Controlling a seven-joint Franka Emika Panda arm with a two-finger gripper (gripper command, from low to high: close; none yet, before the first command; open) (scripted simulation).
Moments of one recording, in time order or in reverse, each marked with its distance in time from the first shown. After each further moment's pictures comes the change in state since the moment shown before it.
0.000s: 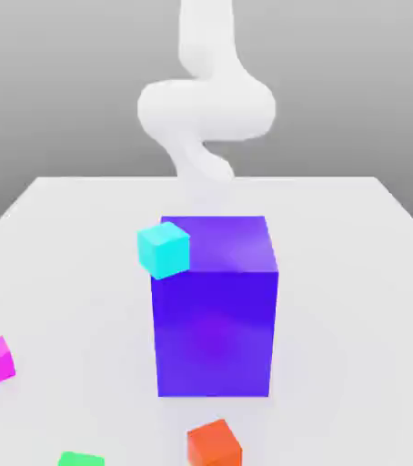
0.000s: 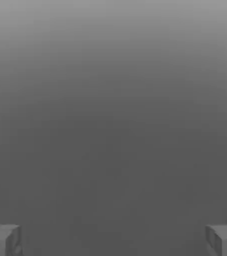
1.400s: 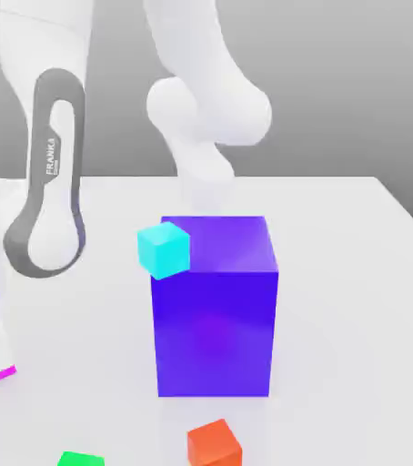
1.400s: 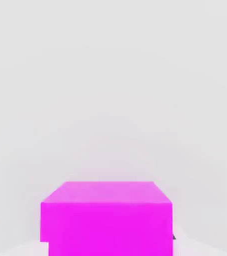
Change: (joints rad) arm -0.525 1.009 -0.176 -0.174 0.186 0.446 -0.009
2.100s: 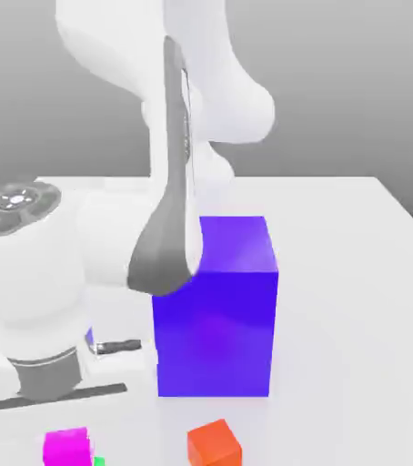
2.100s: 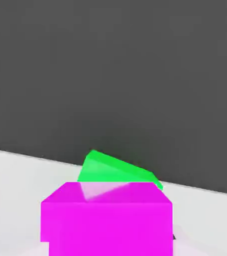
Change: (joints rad) arm 0.218 0.132 0.269 0.305 -0.226 -0.167 -0.457
